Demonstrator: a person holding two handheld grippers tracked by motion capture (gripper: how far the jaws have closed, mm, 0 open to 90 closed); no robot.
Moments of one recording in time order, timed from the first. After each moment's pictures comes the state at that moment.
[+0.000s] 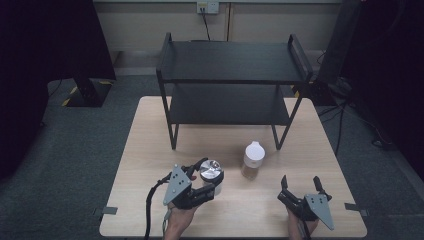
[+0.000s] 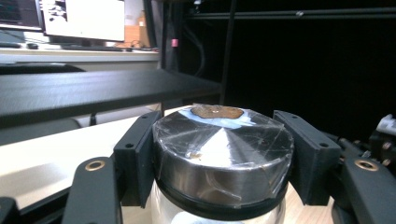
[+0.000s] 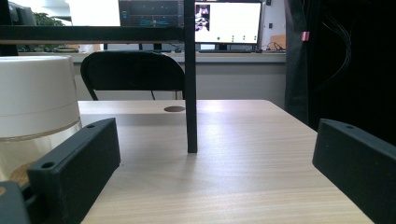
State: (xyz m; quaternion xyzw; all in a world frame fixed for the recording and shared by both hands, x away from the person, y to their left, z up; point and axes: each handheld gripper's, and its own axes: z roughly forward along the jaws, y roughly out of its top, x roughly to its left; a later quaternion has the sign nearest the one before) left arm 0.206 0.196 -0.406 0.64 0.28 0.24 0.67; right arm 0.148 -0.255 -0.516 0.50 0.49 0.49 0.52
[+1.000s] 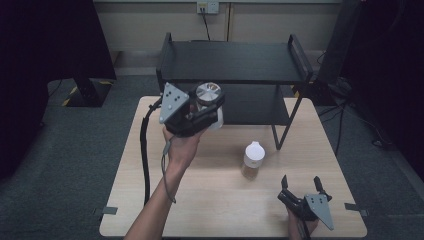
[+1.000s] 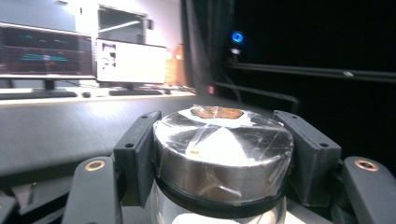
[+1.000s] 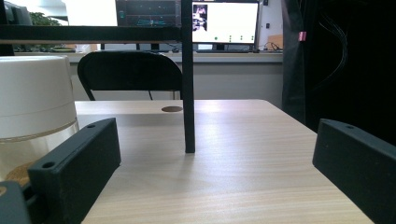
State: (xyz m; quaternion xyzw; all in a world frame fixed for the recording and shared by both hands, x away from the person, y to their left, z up) left arm 0.265 0.161 -0.249 0.58 0.34 0.32 0.67; right arm 0.148 -0.253 -0.516 0.50 0.48 0.49 0.52
